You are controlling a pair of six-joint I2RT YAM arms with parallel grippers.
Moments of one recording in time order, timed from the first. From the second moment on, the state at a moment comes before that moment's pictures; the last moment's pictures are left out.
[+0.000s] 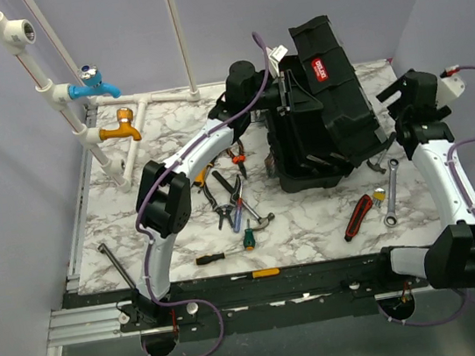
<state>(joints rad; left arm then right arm) -0.65 2.15 1.91 0.28 0.88 -0.97 -0.12 1.25 1.08 -0.35 0.49 0.77</state>
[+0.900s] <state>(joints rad) -0.65 2.16 1.92 0.32 0.88 -0.97 -0.09 1.40 1.48 -0.39 -0.33 0.39</state>
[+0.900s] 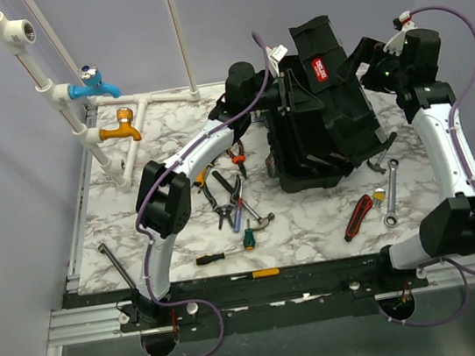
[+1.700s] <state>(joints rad) -0.65 2.16 1.91 0.43 0.88 -1.08 0.10 1.42 1.57 -0.57 -0.01 0.28</state>
